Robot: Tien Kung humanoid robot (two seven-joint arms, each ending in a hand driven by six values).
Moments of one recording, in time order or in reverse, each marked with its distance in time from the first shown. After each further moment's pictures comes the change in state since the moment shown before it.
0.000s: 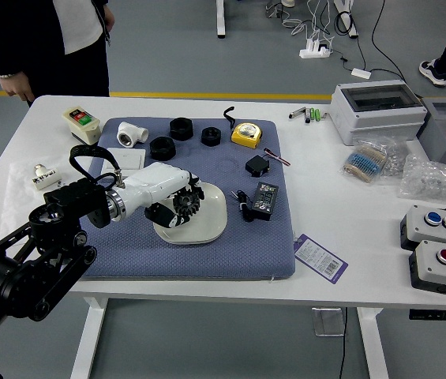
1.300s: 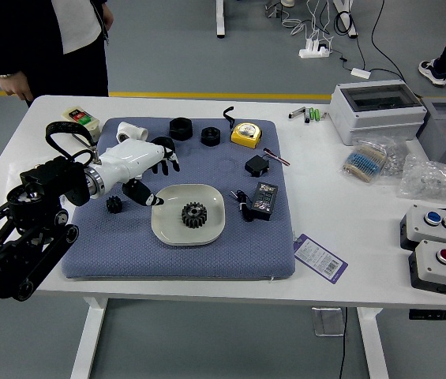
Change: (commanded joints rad) left arm -0.036 0.076 -0.076 0.017 0.003 -0.019 0.062; right arm -0.012 0.001 0.003 0.000 0.000 0.001 0.001
